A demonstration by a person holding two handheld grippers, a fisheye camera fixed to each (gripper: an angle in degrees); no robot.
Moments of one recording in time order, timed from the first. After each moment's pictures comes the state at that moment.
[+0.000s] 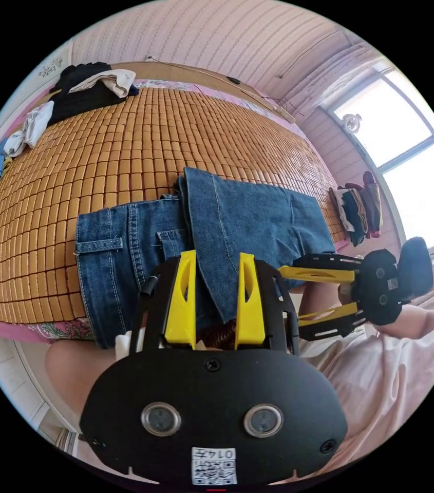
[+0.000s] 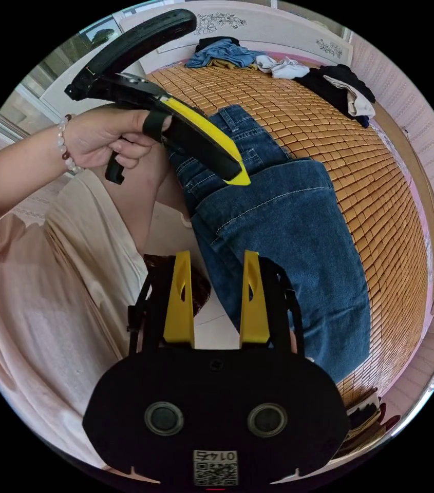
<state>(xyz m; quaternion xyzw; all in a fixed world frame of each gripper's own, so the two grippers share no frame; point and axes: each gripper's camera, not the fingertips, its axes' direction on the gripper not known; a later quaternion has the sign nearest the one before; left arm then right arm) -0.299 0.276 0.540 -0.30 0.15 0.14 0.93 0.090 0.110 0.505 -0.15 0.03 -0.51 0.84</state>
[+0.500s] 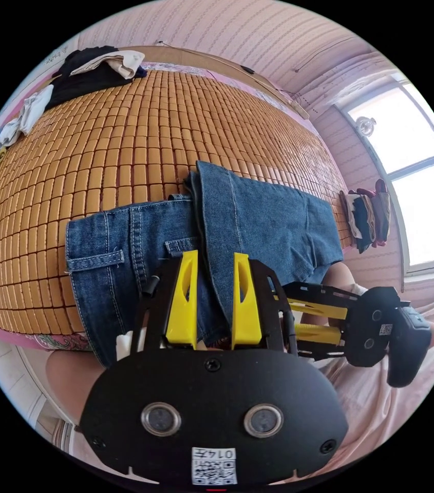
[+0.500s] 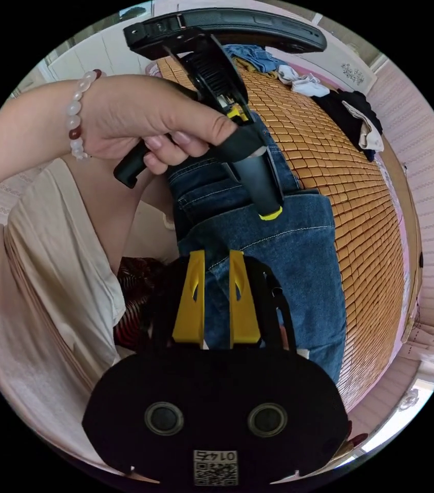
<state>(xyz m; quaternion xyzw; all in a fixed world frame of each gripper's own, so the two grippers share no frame) -0.327 0.249 0.570 -0.34 0.15 0.11 0.92 -0.003 0.096 0.508 -0.12 0.09 -0.58 0.80</state>
